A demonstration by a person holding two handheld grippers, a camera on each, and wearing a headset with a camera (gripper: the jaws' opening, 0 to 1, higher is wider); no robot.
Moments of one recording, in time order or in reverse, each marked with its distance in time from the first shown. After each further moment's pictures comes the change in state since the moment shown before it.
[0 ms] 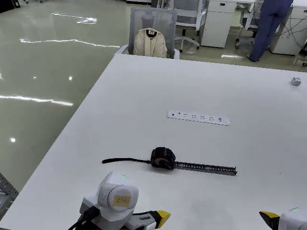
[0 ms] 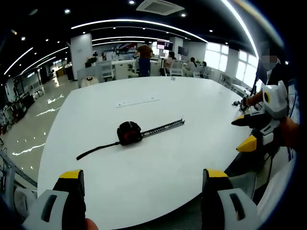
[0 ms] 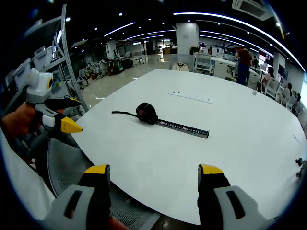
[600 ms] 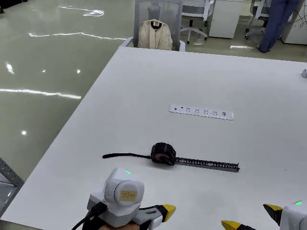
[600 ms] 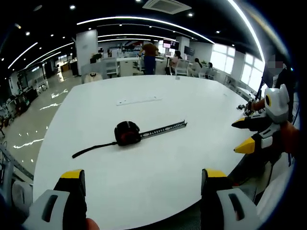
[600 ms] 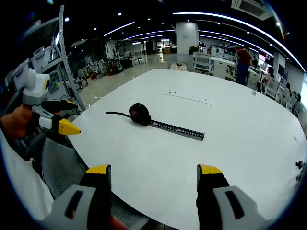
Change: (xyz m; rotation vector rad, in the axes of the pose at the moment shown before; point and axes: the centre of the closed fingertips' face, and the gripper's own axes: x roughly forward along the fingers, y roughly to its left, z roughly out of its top) left arm 0.019 -0.013 0.003 -0.053 0.021 0.016; right arm 0.011 -0.025 0.003 -0.003 0.003 -0.004
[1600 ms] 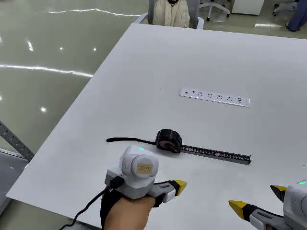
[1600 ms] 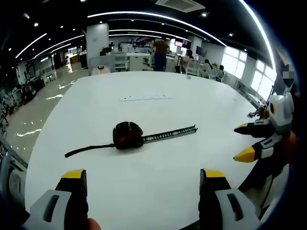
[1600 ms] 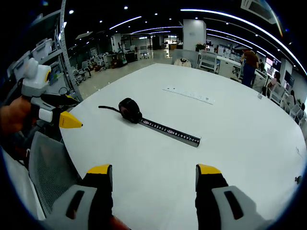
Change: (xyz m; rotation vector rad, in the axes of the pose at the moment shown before) left arm 0.063 -0.003 0.013 -0.082 0.032 0.072; right arm 0.051 -0.051 0.005 -0.068 0.048 0.026
